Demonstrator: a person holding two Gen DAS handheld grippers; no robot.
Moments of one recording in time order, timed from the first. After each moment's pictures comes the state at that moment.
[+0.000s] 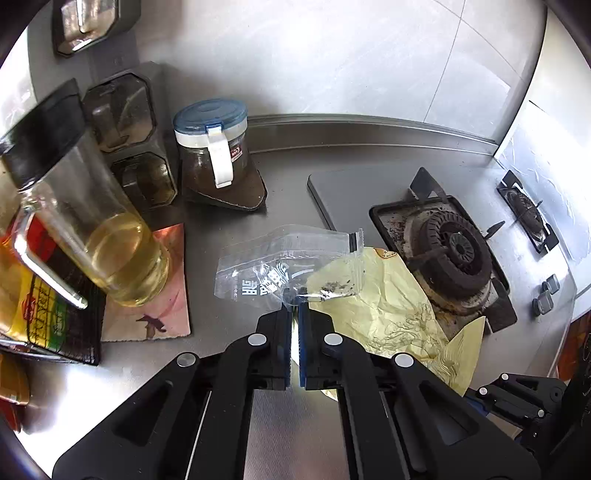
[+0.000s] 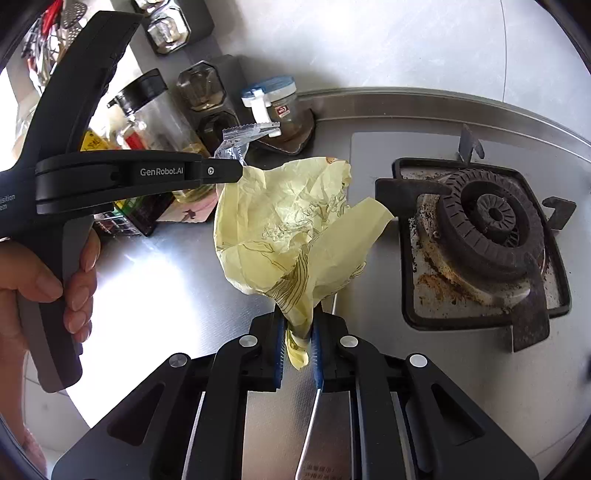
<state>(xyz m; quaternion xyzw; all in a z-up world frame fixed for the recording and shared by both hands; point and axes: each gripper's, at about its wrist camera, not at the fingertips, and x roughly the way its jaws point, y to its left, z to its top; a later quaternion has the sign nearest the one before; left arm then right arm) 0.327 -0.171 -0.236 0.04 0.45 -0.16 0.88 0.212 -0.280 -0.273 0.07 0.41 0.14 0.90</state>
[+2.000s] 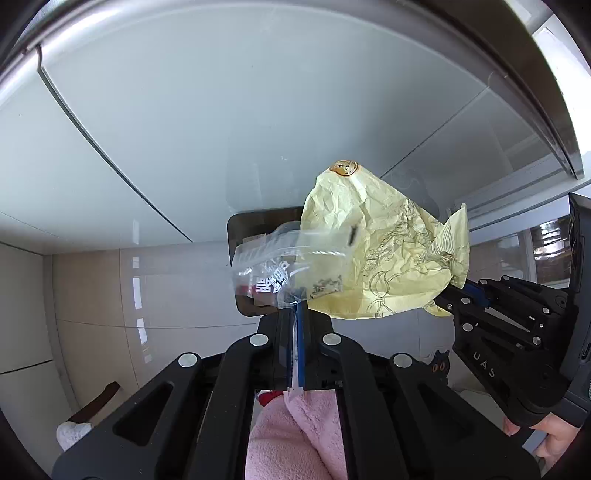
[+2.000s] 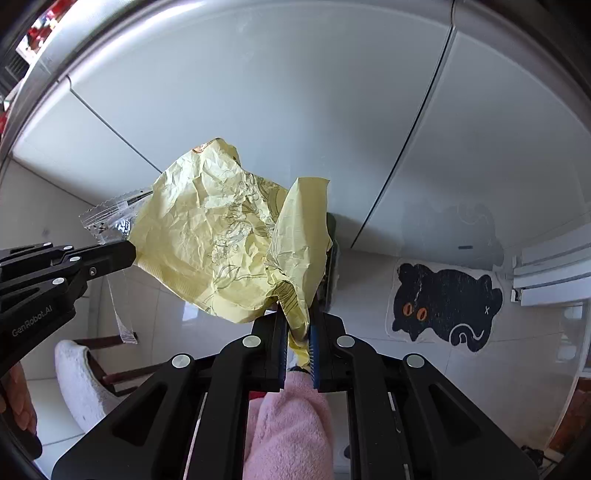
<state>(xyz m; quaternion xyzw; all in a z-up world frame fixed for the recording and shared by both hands) -0.044 -0.026 -0.498 -0.03 0.62 -0.11 0.78 -0.054 -0.157 -0.521 0.00 0.60 0.09 0.79</state>
